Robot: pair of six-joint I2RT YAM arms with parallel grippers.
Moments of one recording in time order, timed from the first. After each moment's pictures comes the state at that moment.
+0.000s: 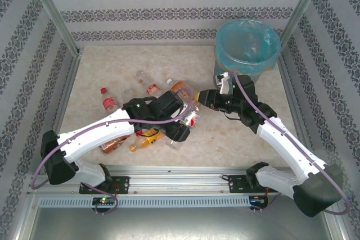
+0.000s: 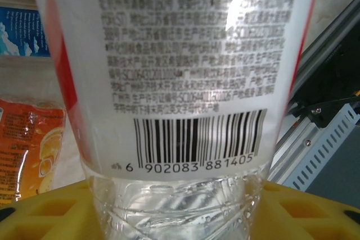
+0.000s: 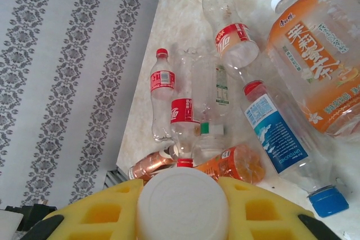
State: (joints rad) left arm -0.96 1.42 1.32 -0.95 0.14 -0.34; right arm 0.43 1.08 0.87 -0.30 -0.56 0.78
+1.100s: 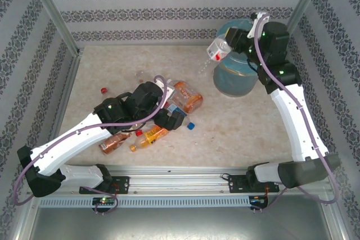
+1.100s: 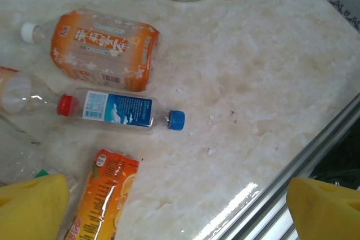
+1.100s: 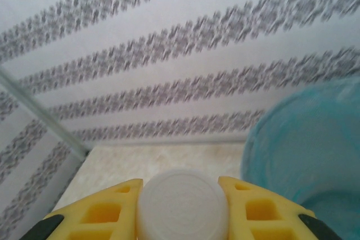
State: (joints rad) left arm -0.89 1.22 1.33 -0.88 -0.07 -0.31; right arm 0.19 1.35 1.63 -0.46 -0.16 0.38
